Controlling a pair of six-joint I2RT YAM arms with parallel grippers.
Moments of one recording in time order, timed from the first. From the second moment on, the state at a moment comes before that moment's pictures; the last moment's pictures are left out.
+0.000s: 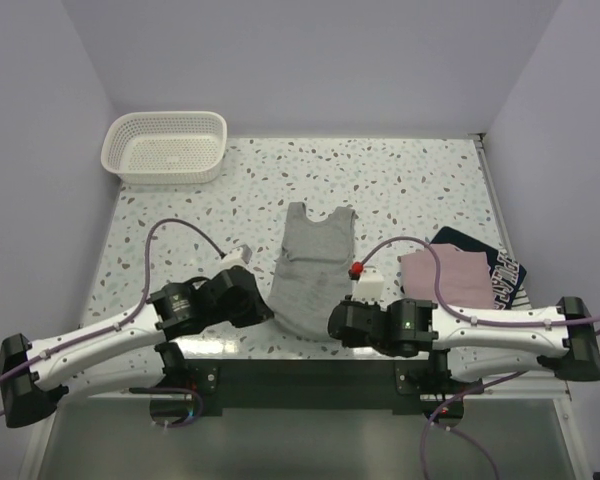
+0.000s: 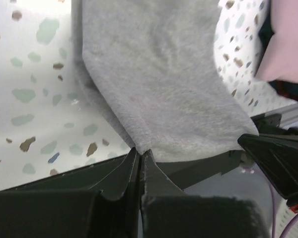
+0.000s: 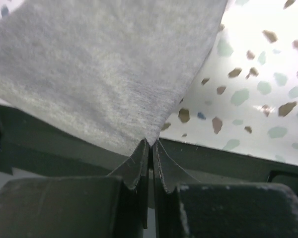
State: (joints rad) left arm -1.05 0.86 0.67 -0.69 -0.16 -1.16; right arm 1.43 1.08 0.82 -0.89 0.51 1.29
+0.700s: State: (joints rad) left arm -0.60 1.40 1.15 -0.29 -0.11 -0.81; right arm 0.65 1.35 1.17 -0.68 0.40 0.74
